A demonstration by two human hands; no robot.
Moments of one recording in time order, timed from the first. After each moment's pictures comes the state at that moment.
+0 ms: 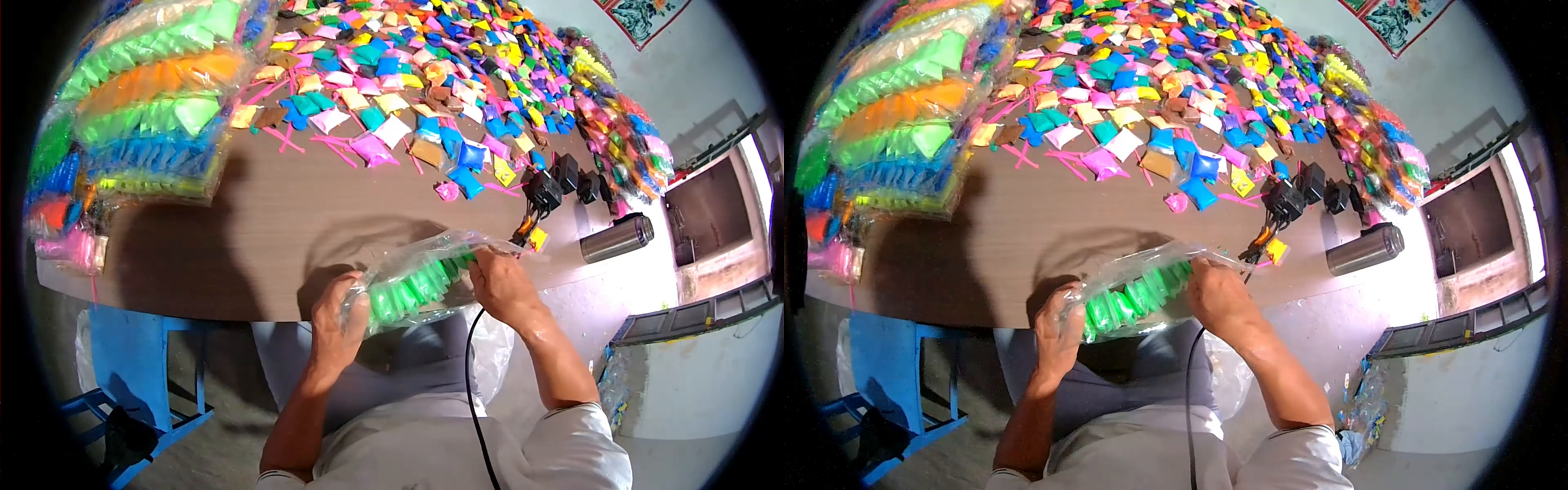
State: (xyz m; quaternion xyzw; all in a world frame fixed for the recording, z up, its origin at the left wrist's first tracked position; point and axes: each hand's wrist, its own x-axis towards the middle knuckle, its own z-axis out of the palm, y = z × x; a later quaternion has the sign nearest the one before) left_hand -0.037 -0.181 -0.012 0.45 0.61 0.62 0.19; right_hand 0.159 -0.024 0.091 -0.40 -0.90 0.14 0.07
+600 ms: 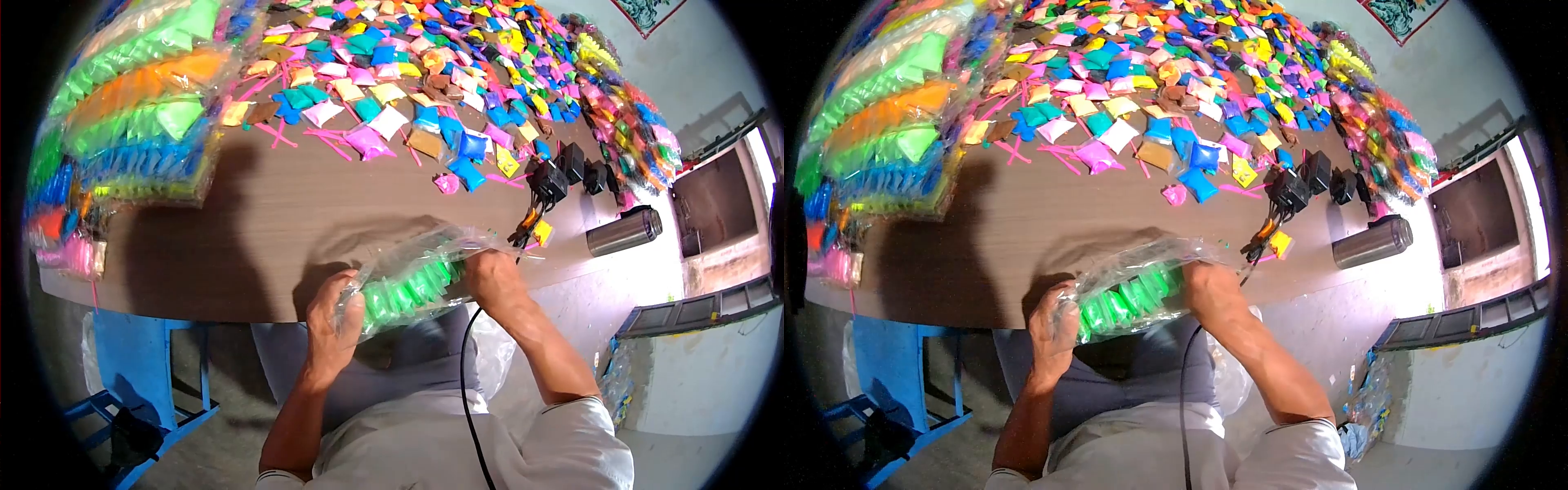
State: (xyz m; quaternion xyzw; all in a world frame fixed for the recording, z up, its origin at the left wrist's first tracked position) left_hand -0.036 -0.180 -0.006 0.42 0.62 0.62 0.23; right_hand 0.167 -0.013 0.055 -0.37 -0.92 0.10 0.06
